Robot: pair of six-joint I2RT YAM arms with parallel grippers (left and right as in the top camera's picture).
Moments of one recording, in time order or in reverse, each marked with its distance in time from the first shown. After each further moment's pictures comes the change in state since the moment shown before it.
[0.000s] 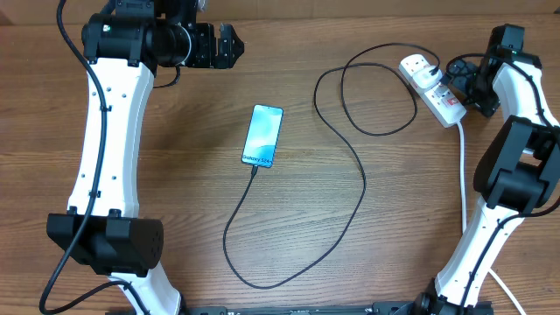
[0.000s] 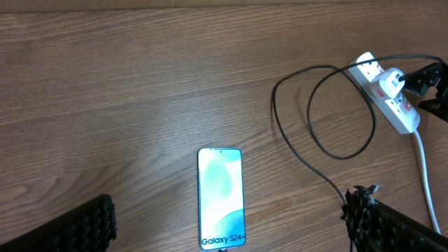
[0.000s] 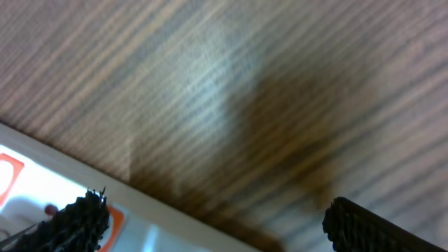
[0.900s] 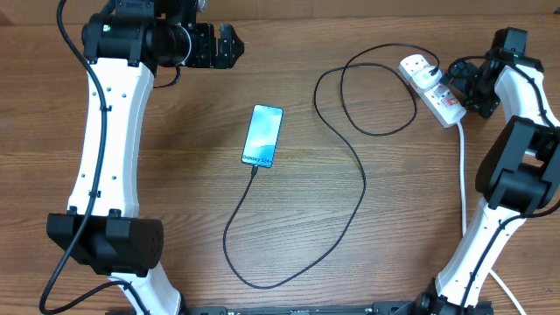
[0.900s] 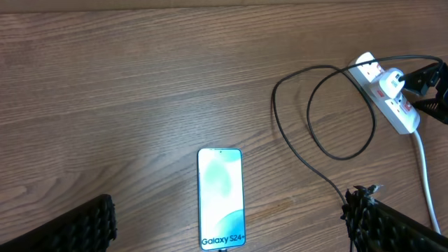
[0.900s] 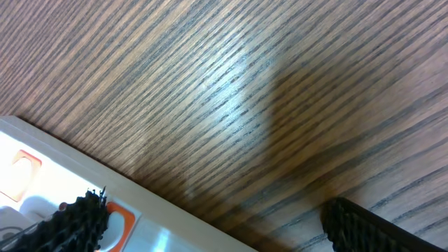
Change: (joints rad) left arm 0.000 0.000 0.000 0.000 0.000 0.000; right arm -0.010 0.000 -0.022 0.019 -0.083 -0.004
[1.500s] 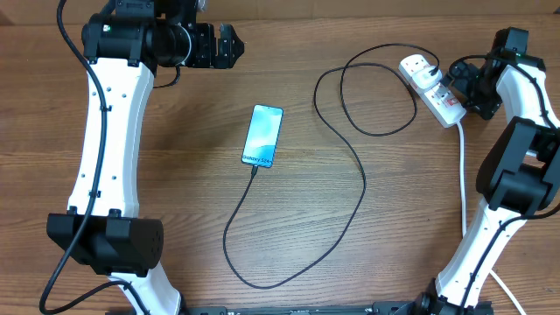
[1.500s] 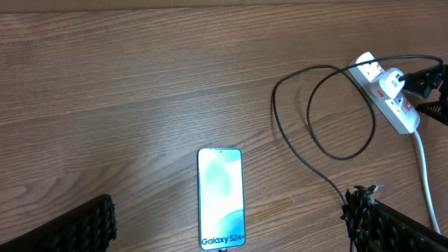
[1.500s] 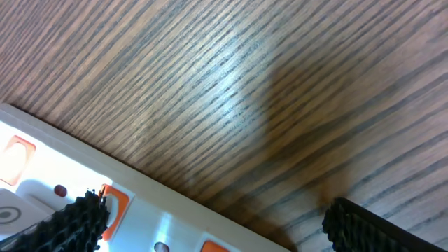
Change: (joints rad) left arm 0.000 0.000 0.000 0.000 0.000 0.000; right arm -0.002 -0.011 0.002 -0.048 0.005 0.001
